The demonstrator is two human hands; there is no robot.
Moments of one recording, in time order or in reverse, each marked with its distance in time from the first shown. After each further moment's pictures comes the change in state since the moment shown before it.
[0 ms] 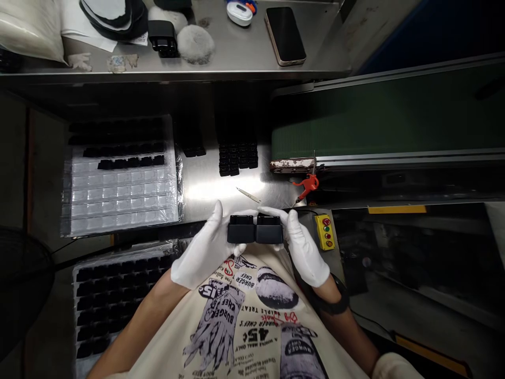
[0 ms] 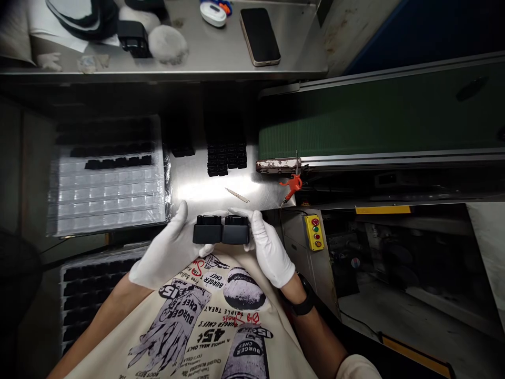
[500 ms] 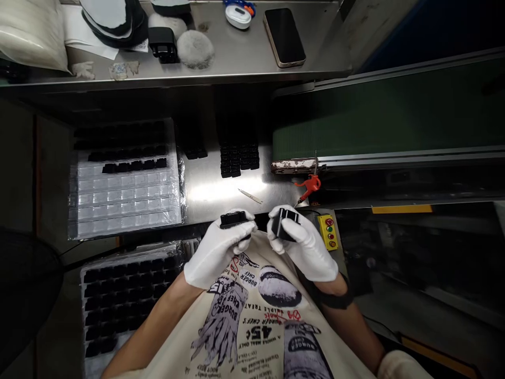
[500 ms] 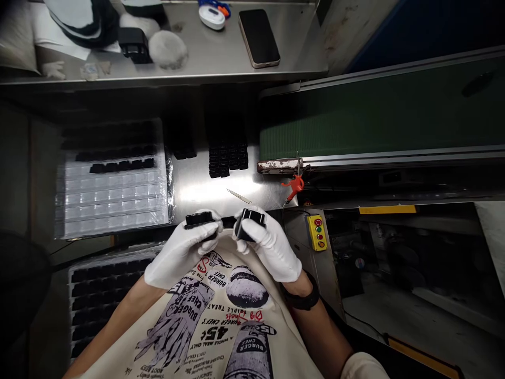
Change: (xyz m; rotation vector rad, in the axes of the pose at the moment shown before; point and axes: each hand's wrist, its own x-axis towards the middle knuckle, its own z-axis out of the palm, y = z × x) left_hand 0.006 -0.001 0.015 0.155 0.093 0.076; right_hand 0.013 -0.015 0.003 0.403 -0.113 0.013
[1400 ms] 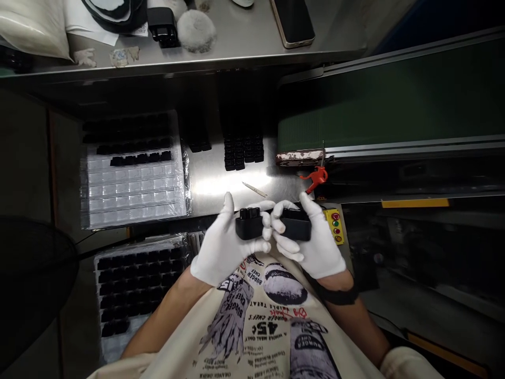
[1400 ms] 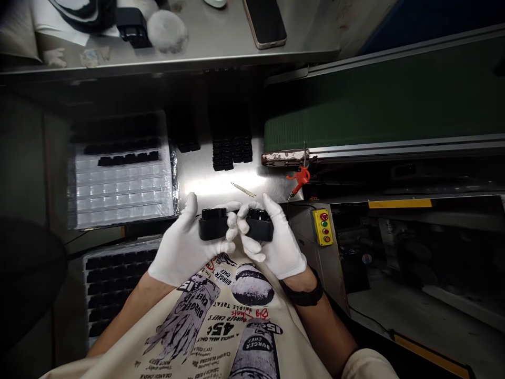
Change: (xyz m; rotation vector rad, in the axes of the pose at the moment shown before) left_hand 0.001 0.000 0.022 -0.448 -0.021 -0.174; right_hand 0.001 -0.004 0.006 0.403 -0.018 0.257
